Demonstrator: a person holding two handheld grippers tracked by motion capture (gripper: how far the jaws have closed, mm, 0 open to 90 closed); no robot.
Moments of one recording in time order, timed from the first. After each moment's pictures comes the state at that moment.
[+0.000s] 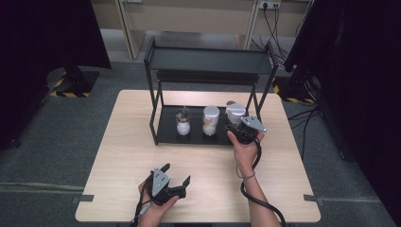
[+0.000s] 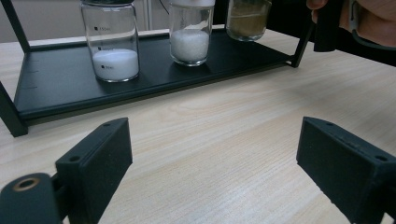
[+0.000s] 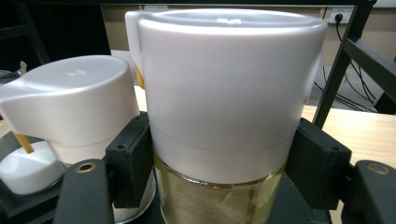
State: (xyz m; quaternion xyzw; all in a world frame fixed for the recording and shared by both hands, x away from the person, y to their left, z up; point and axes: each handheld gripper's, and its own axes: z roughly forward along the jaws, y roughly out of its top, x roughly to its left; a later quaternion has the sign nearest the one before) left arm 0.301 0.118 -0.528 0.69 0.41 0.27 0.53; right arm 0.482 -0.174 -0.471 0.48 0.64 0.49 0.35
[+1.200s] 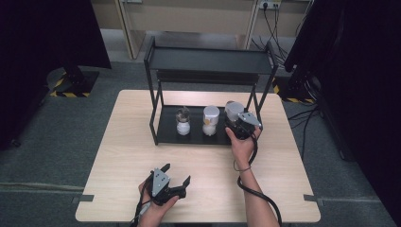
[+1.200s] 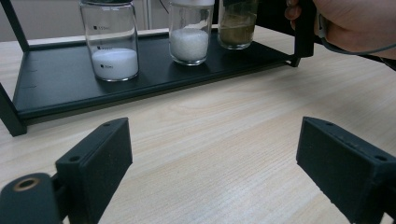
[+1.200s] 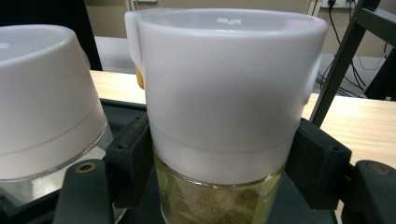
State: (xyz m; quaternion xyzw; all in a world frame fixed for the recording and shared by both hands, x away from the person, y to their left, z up) left arm 0.301 0.118 -0.528 0.69 0.41 0.27 0.53; right arm 0.509 -0.171 -0.486 0.50 0.65 0.46 0.35
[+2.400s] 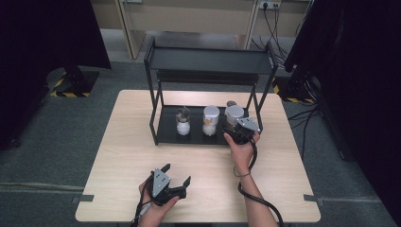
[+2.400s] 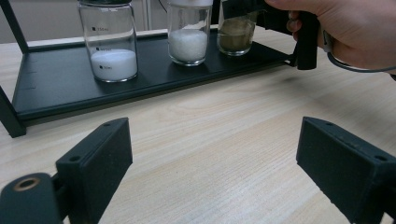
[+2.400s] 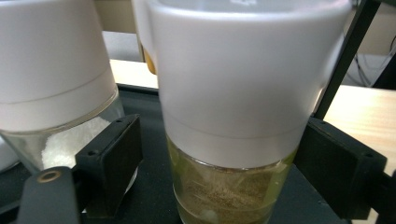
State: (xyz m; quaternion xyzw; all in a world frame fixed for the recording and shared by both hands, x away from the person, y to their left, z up) left arm 0.300 0.117 -0.528 0.69 0.41 0.27 0.53; right arm 0.497 -0.170 -0.500 0.49 0.66 0.46 0.35
